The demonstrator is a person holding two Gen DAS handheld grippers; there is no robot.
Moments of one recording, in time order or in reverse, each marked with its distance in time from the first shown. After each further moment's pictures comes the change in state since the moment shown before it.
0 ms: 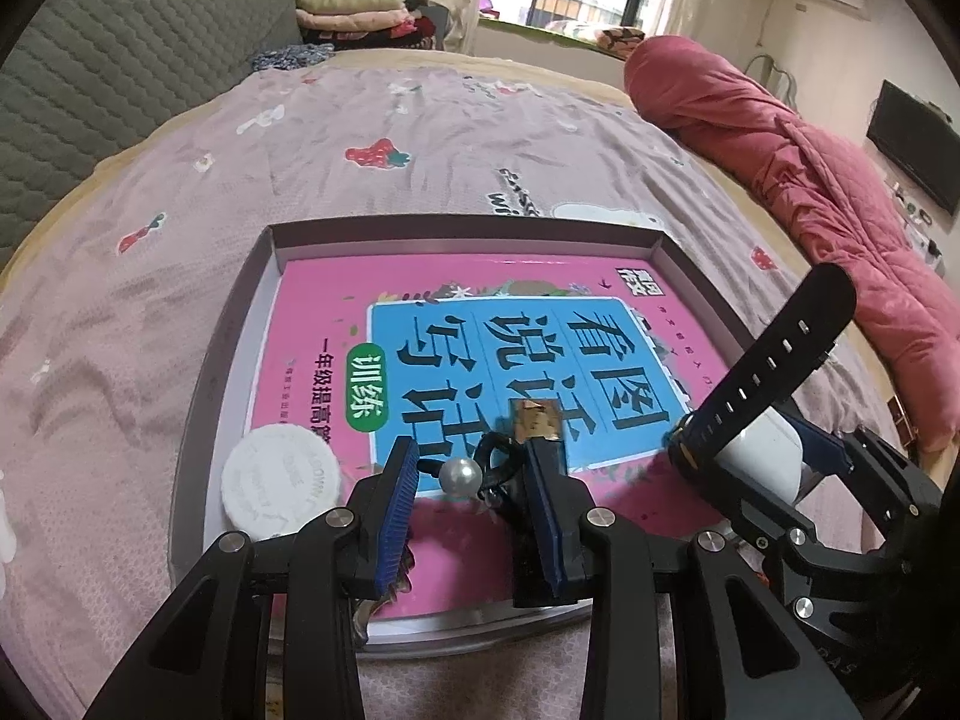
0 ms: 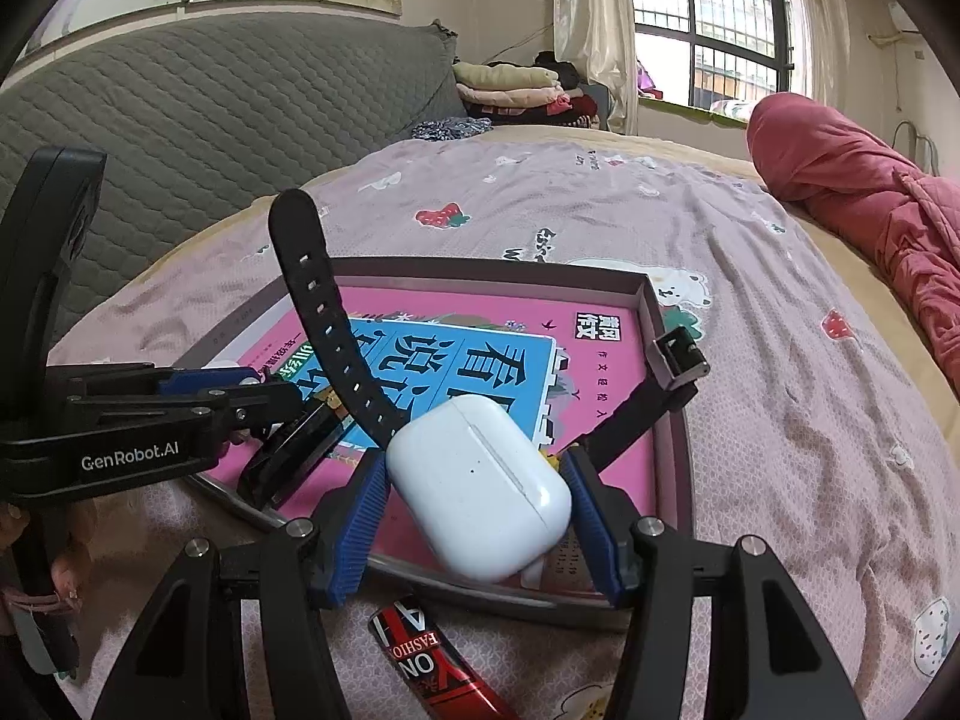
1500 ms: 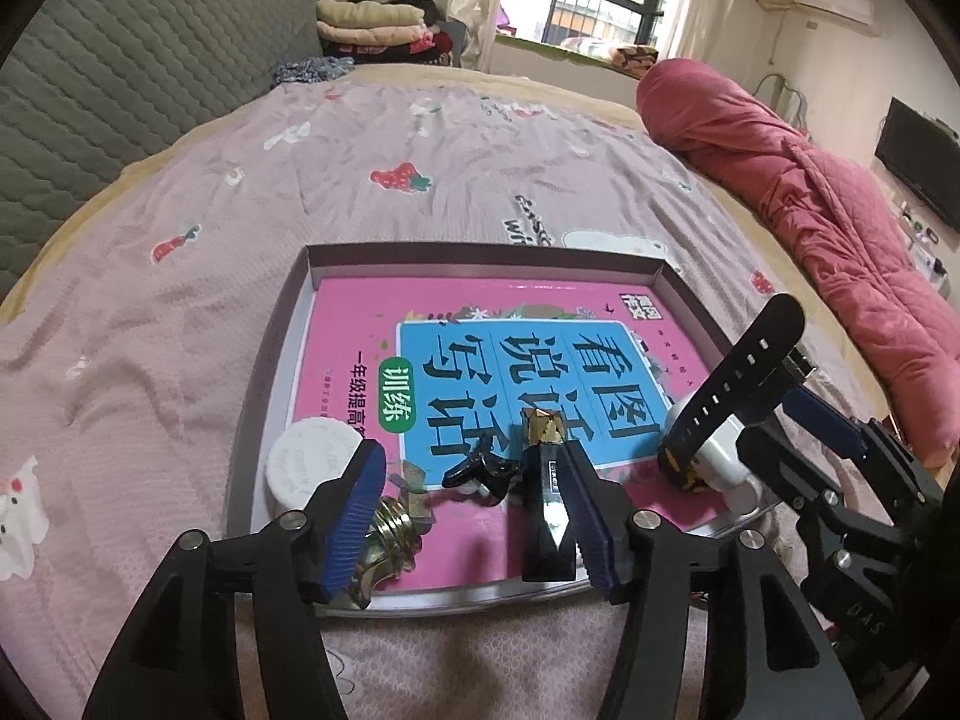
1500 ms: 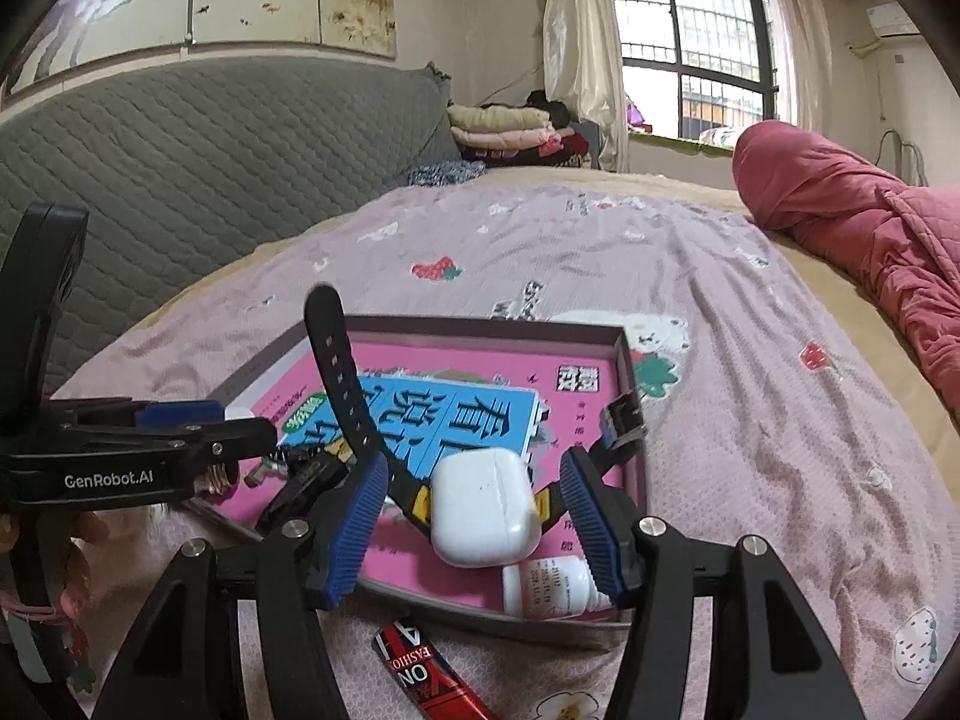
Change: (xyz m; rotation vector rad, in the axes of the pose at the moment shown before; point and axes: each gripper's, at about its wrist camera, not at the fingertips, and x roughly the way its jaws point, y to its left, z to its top) left arm -0.034 0.002 -0.001 -0.024 -0.039 0.021; right arm -0.028 -0.009 0.010 0.029 -0.117 0.003
